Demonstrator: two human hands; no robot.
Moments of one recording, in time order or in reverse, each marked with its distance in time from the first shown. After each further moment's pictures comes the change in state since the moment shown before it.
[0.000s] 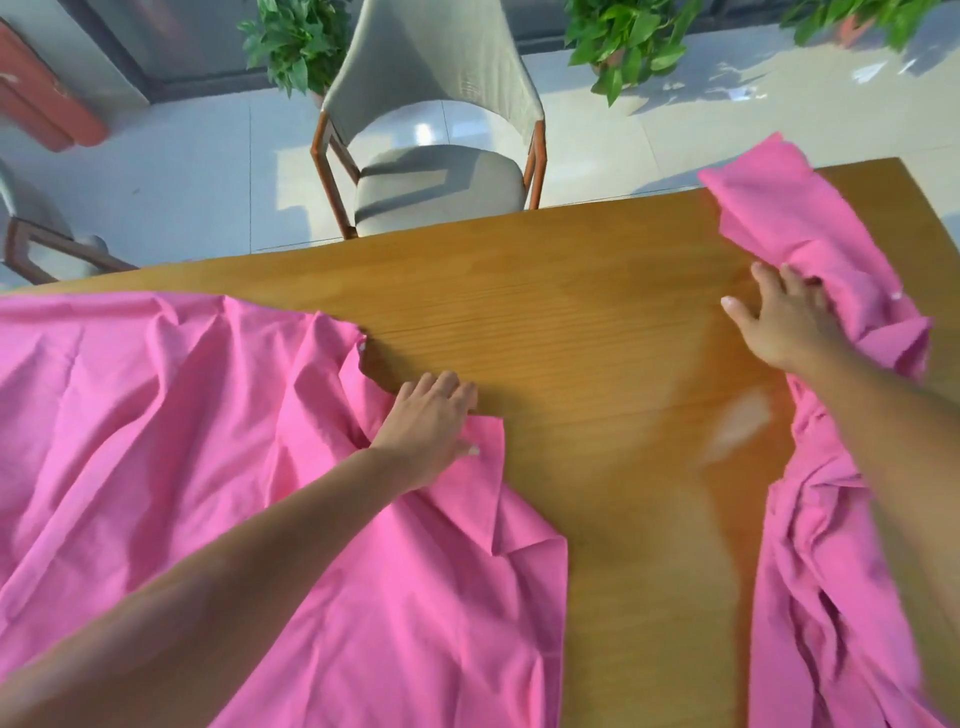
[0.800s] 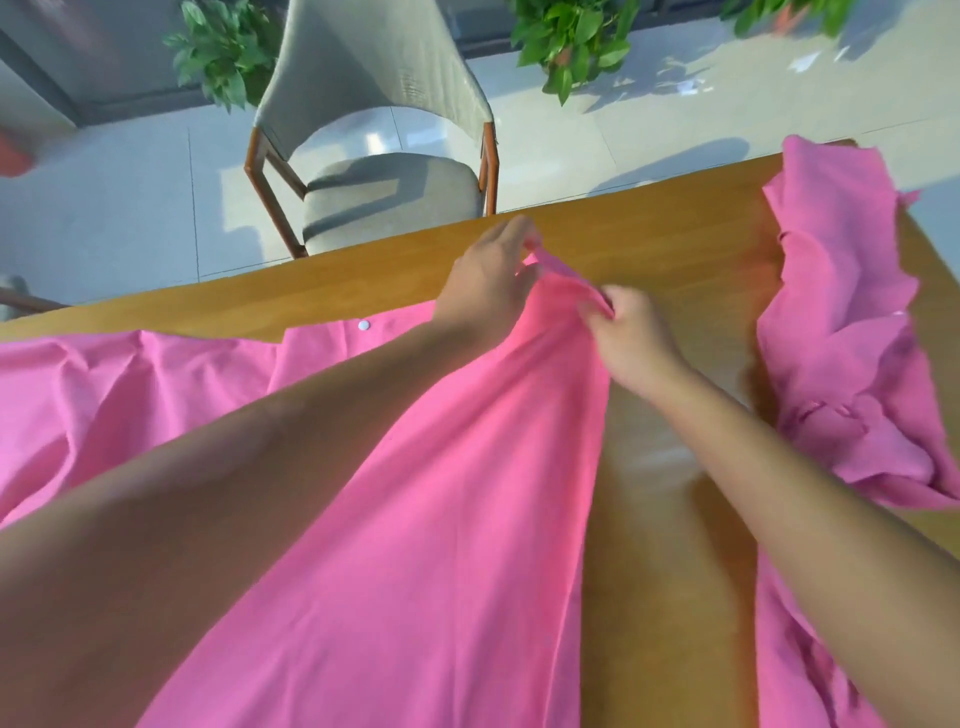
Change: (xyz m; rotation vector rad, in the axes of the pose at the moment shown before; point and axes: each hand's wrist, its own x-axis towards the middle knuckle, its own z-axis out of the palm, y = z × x) left_hand 0.149 0.059 -0.086 -0.492 0.447 0.123; right_hand -0.080 -0.153 -0.012 0.828 0.020 -0.144
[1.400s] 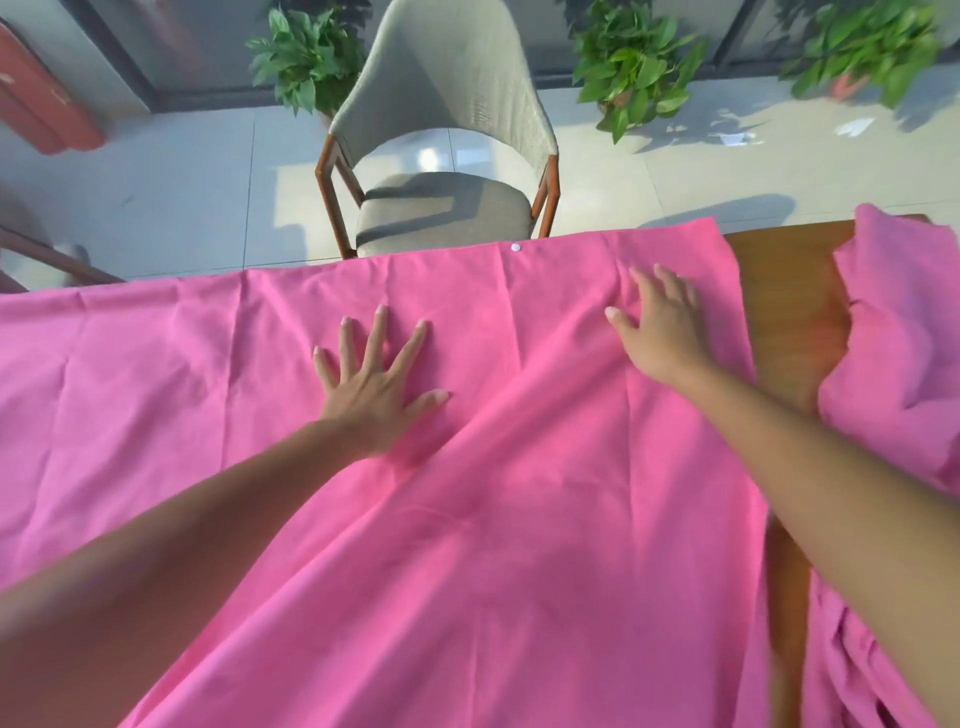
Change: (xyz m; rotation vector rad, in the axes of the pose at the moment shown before) left_hand -0.123 -0.158 -0.042 0.496 -0.267 -0.393; right_hand 0.083 0.015 0.024 -0.657 -0.002 -0.121
